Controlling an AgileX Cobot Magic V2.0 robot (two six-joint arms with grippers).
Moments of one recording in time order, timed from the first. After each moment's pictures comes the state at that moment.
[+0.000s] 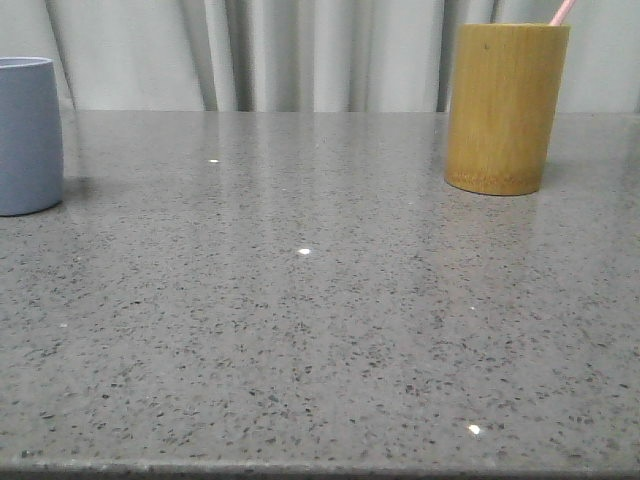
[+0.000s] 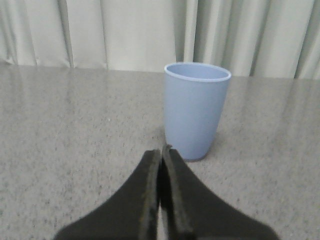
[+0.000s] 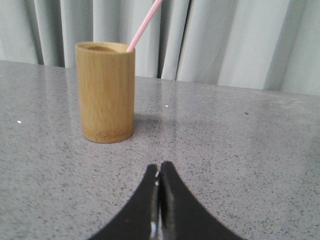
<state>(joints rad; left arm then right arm) -0.10 0.00 -0.08 -0.09 0.17 -0.05 0.11 0.00 -0.11 0.05 0.20 -0.05</state>
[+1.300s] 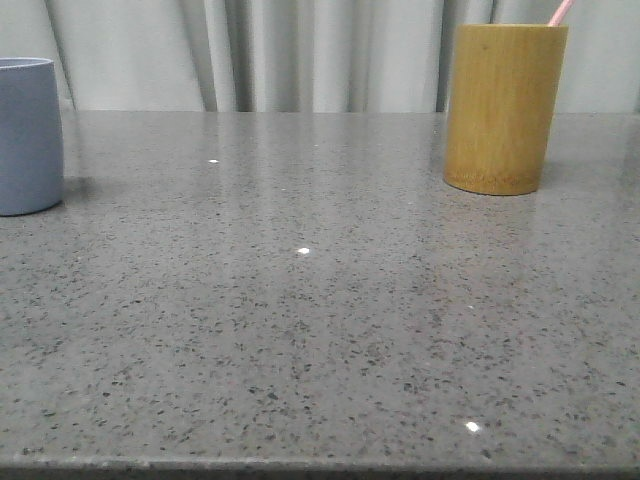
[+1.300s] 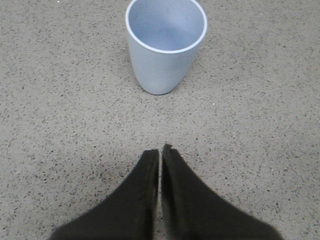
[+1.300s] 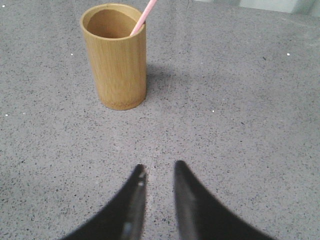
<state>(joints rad) -0.10 0.78 -0.93 -0.15 1.00 0.00 0.11 0.56 -0.78 0.07 0.78 -0.05</state>
